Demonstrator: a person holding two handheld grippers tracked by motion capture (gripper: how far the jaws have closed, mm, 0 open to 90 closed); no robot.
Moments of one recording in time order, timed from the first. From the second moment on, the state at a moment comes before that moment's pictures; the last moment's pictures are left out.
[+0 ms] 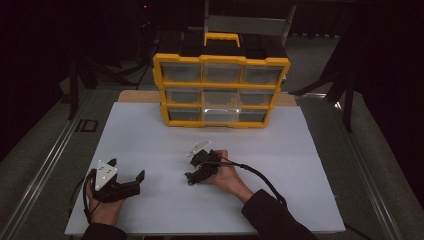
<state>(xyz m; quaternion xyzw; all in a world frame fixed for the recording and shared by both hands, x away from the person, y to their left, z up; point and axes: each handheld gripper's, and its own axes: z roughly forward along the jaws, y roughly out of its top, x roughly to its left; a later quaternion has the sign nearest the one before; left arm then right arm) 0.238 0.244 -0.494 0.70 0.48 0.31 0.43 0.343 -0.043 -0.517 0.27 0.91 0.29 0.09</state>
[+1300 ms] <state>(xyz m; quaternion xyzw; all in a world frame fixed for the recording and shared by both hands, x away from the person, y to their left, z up) 0.239 0.243 -0.495 0.70 0.48 0.31 0.43 0.346 -0.067 -0.513 0.25 0.93 0.25 0.07</state>
